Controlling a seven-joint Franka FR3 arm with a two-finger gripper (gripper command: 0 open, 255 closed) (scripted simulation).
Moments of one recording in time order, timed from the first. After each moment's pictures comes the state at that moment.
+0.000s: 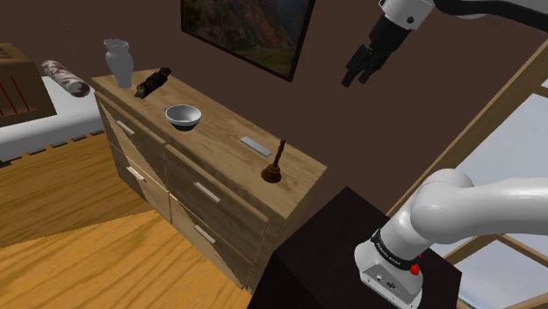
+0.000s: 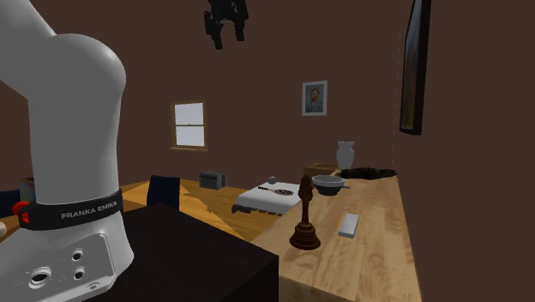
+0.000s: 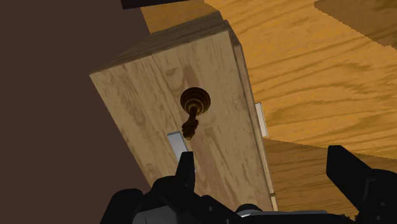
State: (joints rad) arm 0.00 -0.81 0.00 -2.29 -0.02 1.69 0.04
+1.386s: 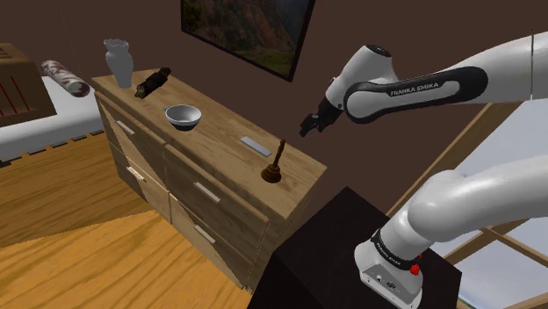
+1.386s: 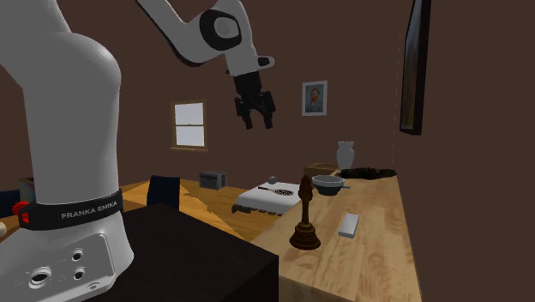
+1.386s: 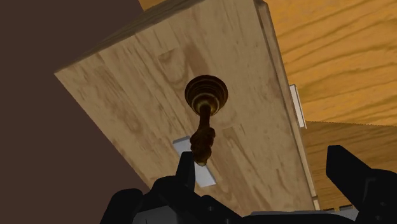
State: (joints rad) arm -0.07 -0.53 -0.02 -2.75 -0.07 2.52 0.11
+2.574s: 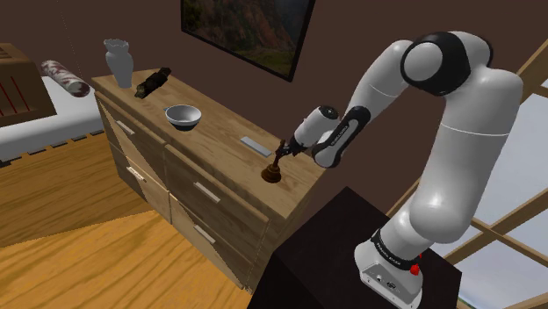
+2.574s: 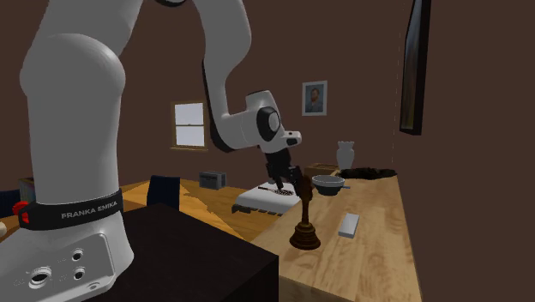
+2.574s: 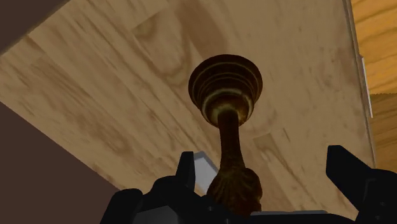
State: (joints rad) arm -0.01 0.34 -0.26 -2.54 -0.55 3.29 0.58
